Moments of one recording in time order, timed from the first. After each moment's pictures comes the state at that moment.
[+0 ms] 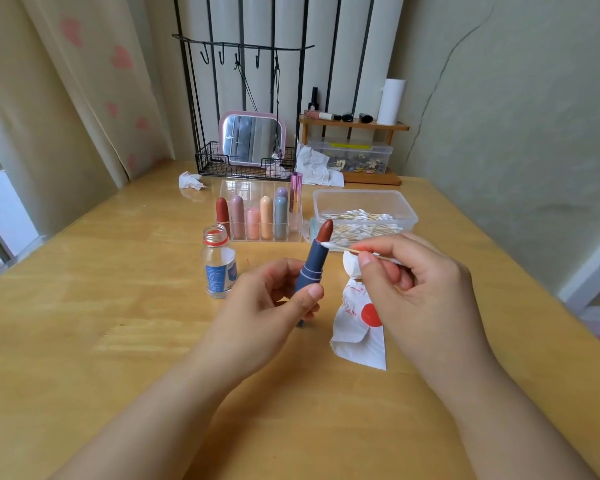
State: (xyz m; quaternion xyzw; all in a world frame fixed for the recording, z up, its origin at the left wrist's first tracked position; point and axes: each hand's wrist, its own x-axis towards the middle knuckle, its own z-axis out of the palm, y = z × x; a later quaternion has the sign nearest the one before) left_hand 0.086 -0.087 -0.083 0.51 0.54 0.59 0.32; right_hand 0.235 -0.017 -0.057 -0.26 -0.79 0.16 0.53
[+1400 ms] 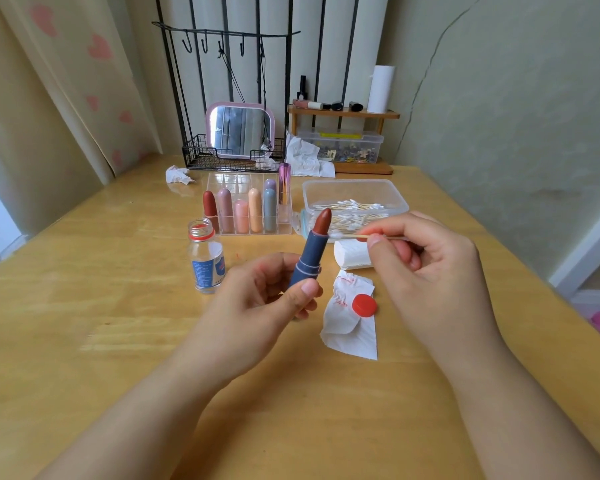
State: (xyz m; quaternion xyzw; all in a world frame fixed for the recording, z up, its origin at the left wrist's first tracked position) left_hand 0.091 -0.092 -0.077 0.53 0.51 0.59 0.34; right_hand 0.244 -0.011 -0.050 -0.27 -0.77 0.23 0.54
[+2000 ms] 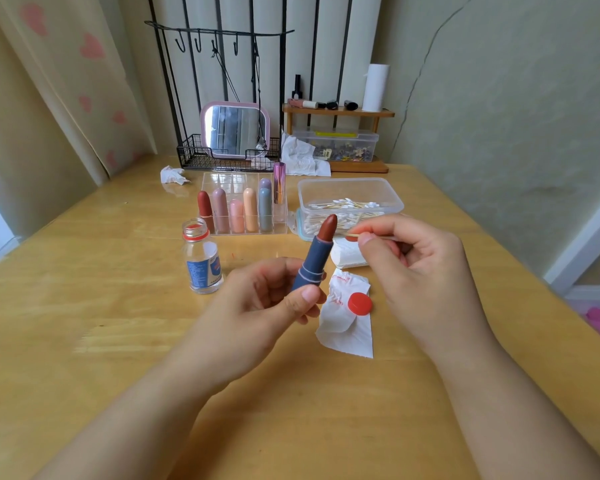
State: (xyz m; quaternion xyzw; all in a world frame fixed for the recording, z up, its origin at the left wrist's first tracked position) left_hand 0.093 -0.092 -0.079 0.55 0.48 0.58 0.36; right_hand 0.242 -0.015 -0.045 -0.27 -0.74 0.34 0.52
